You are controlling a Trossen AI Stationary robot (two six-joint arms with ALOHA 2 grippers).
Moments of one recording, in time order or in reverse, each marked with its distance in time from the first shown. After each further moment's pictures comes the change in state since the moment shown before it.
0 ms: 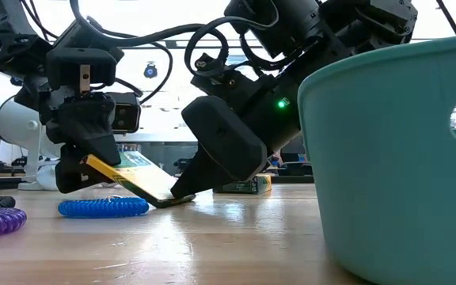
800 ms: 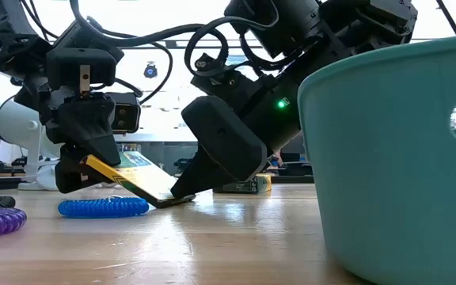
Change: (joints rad) left arm 0.000 -0.001 0.000 -0.003 0.000 0.000; right arm 0.000 0.000 0.000 0.001 0.001 0.000
